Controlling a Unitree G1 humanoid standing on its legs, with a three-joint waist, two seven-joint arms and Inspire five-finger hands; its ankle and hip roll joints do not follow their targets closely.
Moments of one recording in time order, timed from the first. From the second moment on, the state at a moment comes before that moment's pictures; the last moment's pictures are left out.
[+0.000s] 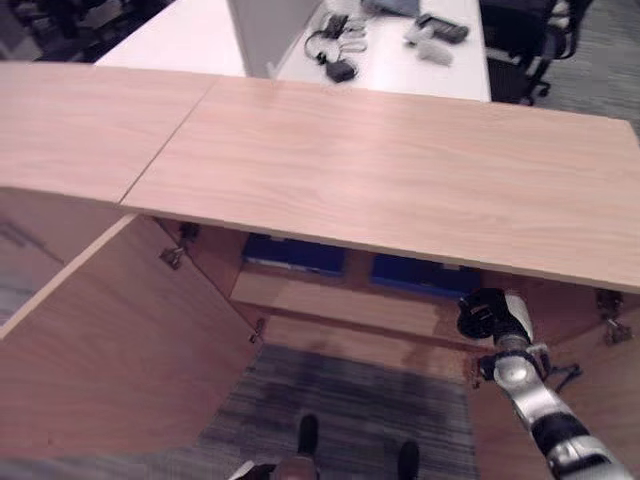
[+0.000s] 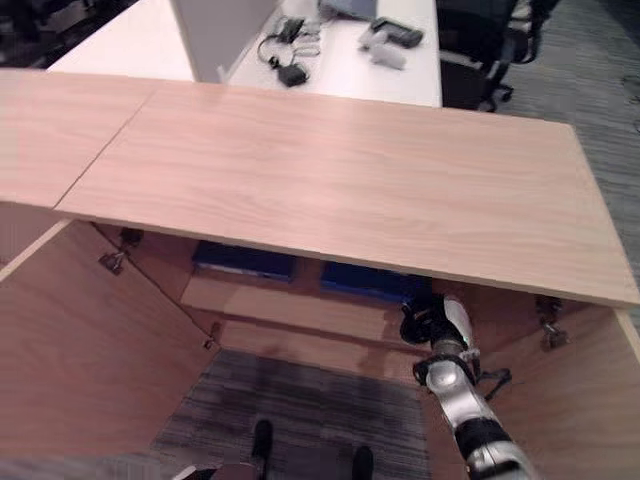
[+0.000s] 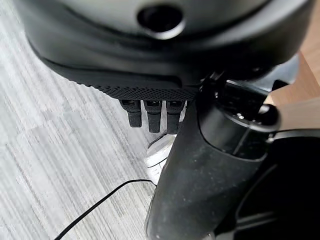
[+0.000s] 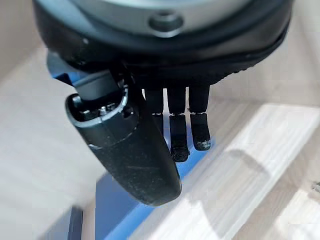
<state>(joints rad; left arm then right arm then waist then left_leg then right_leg) 0.08 0.34 -0.47 1.05 0.17 -0.14 -0.05 -0.38 -0.49 0.27 0.79 -0.09 -0.06 -0.38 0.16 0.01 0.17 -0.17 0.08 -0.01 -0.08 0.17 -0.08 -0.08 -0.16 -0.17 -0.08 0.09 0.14</state>
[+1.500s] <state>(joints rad) -0.05 0.37 -0.63 0.84 0.12 -0.22 -0.01 -1.05 -0.83 0.30 1.35 0.16 -0.04 -0.42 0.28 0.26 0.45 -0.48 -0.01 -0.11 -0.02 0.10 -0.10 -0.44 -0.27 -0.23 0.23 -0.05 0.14</state>
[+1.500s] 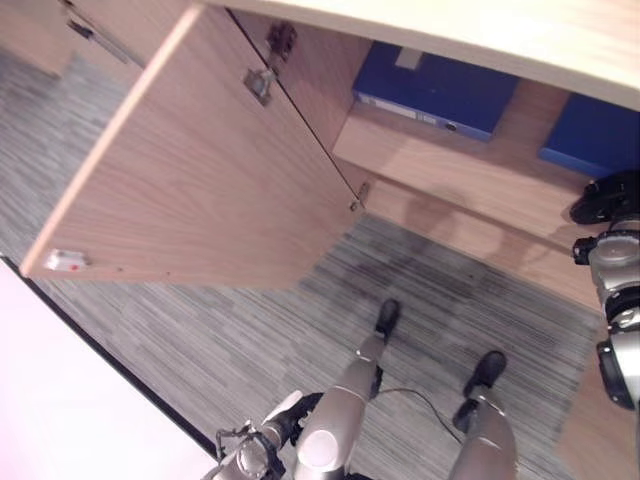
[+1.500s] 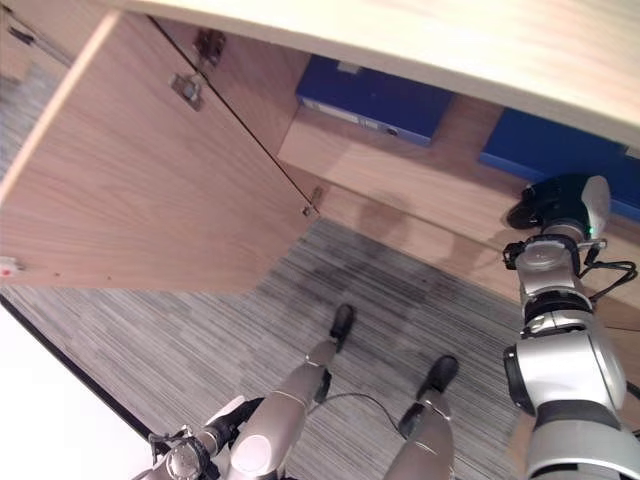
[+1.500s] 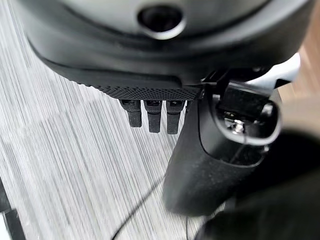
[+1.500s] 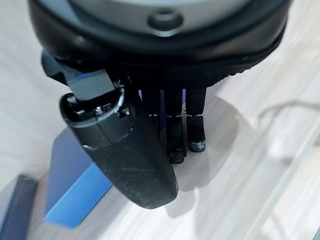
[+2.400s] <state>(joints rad) 0.05 0.28 -0.29 1.13 0.08 -0.11 0.05 -0.10 -0.32 0.17 0.56 0.10 -0.11 -0.41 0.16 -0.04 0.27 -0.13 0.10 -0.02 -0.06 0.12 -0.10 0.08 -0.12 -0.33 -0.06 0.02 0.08</state>
